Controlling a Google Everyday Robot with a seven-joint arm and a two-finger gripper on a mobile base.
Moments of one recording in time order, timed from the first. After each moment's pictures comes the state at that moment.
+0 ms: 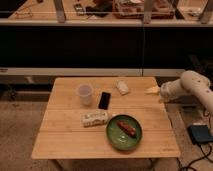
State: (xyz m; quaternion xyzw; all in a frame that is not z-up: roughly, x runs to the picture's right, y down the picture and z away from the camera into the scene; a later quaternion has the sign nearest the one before) arm 0.300 0.045 0.846 -0.01 -0.26 -0.50 0.83
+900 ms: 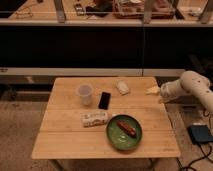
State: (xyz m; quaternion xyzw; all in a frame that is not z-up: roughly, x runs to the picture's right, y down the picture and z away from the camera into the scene) arm 0.300 0.046 0.847 -0.01 -0.26 -0.50 0.83
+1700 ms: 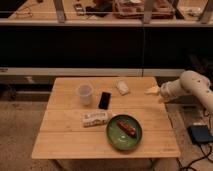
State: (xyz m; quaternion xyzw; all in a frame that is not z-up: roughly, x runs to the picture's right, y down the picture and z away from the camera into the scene) arm 0.300 0.040 0.849 -0.01 -0.24 -0.52 0.82
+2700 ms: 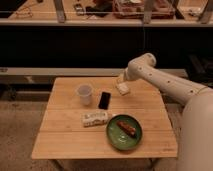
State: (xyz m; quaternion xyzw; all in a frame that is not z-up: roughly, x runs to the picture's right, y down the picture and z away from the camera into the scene) arm 0.130 -0.073 0.901 0.00 -0.11 -0.76 0.64
